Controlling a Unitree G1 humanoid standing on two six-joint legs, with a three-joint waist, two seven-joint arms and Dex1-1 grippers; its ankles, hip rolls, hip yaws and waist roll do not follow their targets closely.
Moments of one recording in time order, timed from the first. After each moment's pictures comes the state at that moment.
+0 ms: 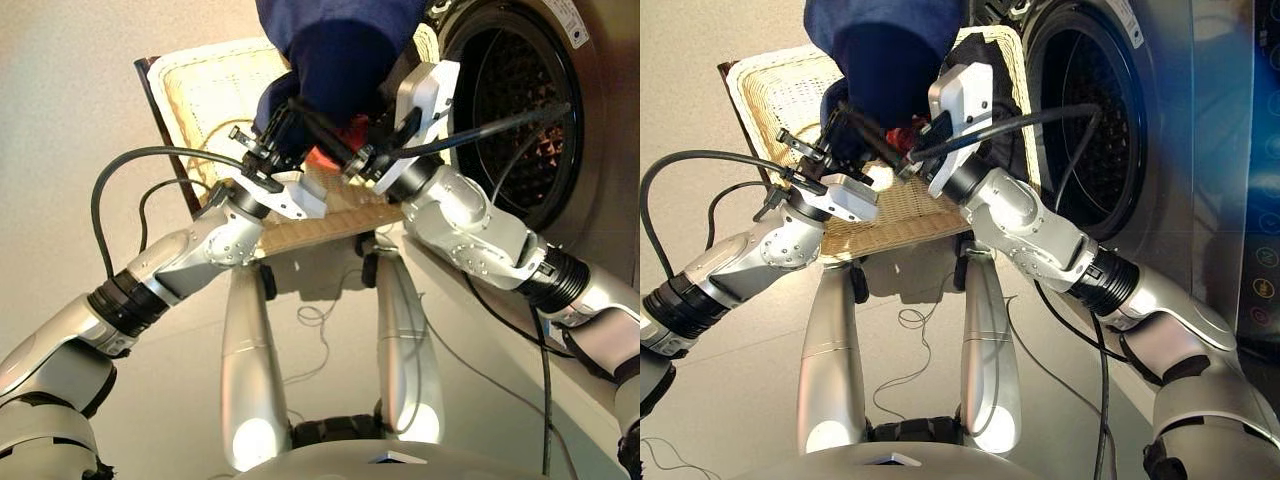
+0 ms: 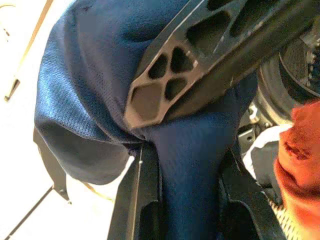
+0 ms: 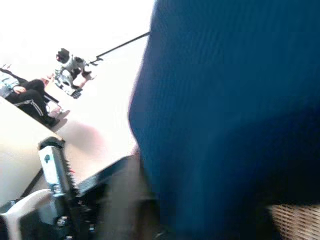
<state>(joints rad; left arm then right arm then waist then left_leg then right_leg) -0.73 0.88 -0.73 -0.06 0.24 -0.28 0.54 -0.95 -0.70 0.86 -0.15 0.99 -0.29 -0.04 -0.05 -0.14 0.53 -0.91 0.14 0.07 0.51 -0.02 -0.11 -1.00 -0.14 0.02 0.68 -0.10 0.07</state>
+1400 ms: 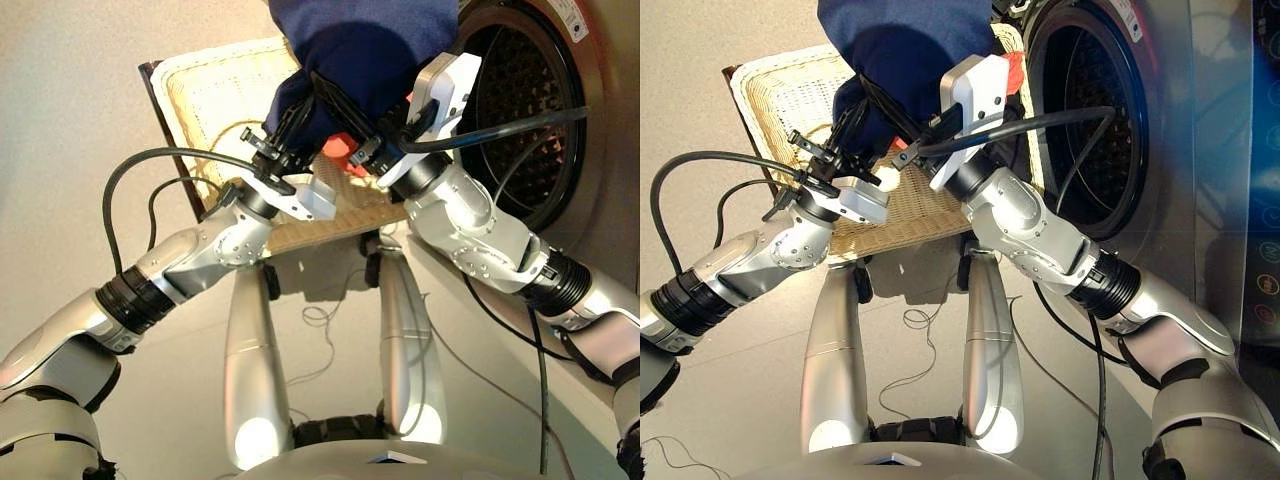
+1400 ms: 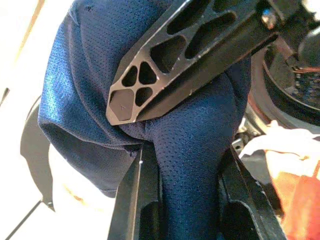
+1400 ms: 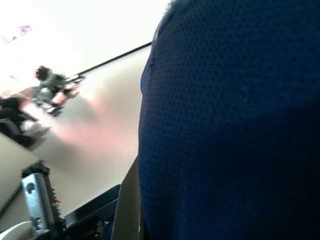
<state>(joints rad) -0.75 0.82 -0.80 -0.05 0.26 -0.26 0.56 -0.79 -0.59 0.75 -0.17 0.77 -0.34 -0.16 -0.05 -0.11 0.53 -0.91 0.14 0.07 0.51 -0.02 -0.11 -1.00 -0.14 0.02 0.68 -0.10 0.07</state>
